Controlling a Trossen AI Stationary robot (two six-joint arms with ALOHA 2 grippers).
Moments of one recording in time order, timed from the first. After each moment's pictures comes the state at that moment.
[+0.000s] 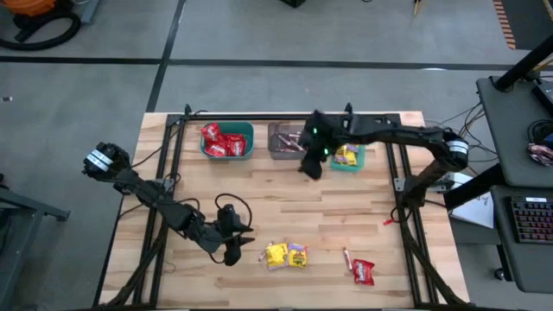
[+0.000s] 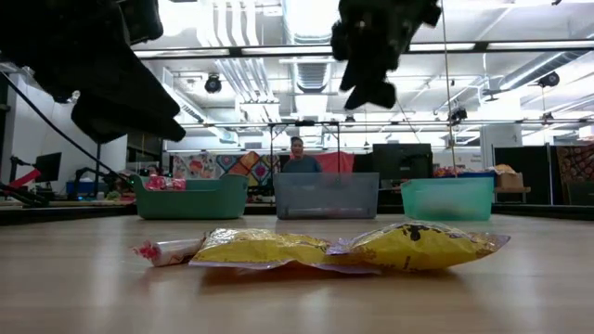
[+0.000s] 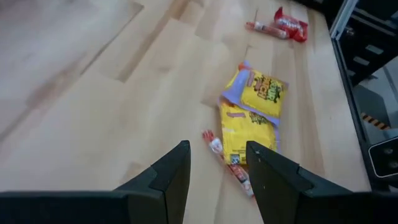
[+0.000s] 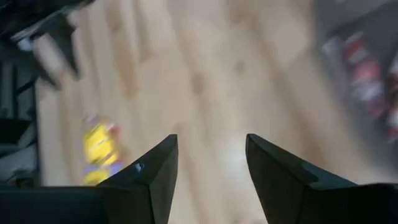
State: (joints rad) left arm -0.60 1.46 0.63 0.17 -0.52 -0.77; right arm -0.29 1.58 1.34 -0.72 -0.39 0.22
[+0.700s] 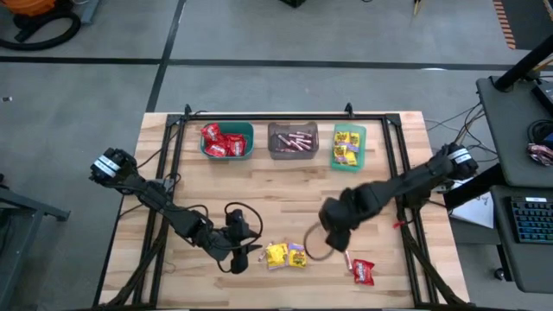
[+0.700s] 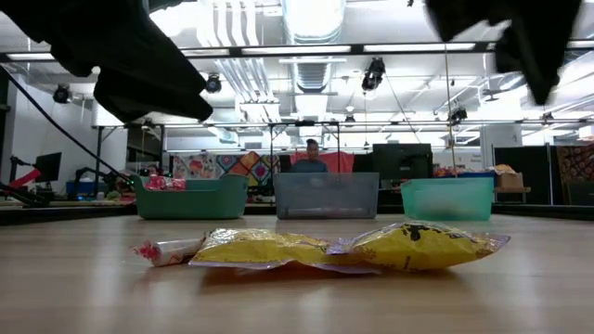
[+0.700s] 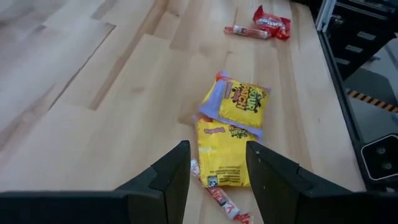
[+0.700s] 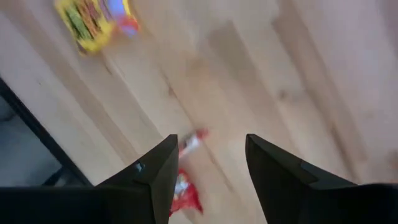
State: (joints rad) left arm -0.61 1.56 0.77 0.13 -0.51 -0.66; right arm 0.37 1.57 1.27 -1.10 -0.14 0.95
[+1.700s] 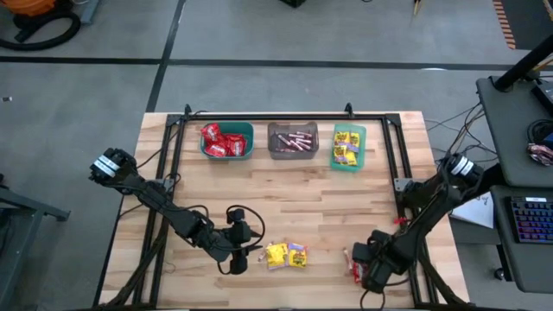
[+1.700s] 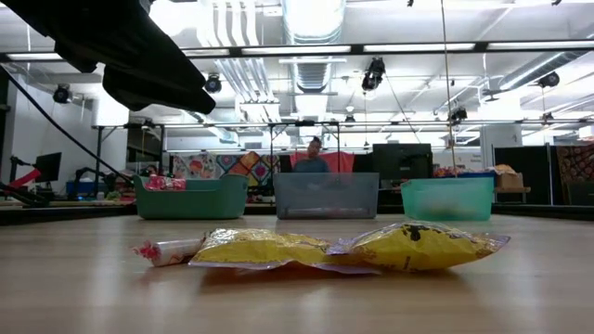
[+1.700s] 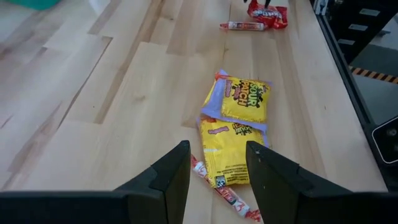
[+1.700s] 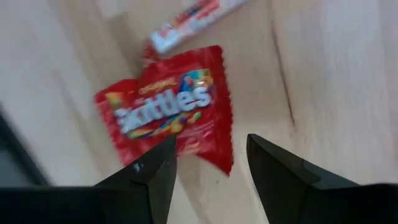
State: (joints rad) left arm -0.61 1.56 0.80 0.09 -0.51 -0.54; right arm 0.90 1.63 0.93 -0.73 -0.06 1.26
